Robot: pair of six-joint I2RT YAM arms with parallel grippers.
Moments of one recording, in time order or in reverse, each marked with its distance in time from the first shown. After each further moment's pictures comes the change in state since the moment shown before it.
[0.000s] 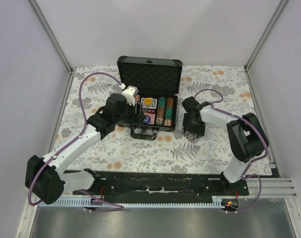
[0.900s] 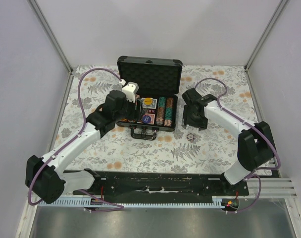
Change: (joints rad) left arm 0.000 0.009 0.058 -0.005 -0.061 0.076; right arm 0.068 -0.112 0.183 -0.198 0.074 -0.011
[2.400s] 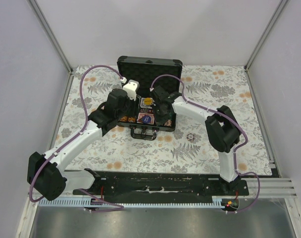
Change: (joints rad) left arm -0.013 0.035 0.027 0.014 -0.116 0.072; right arm 0.193 0.393 0.322 0.208 -0.256 -0.217
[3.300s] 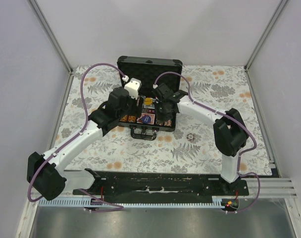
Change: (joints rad) left arm -0.037 0.003 0.031 0.001 -0.079 0.066; right arm -0.016 -0.114 -0.035 -0.007 -0.035 0.044
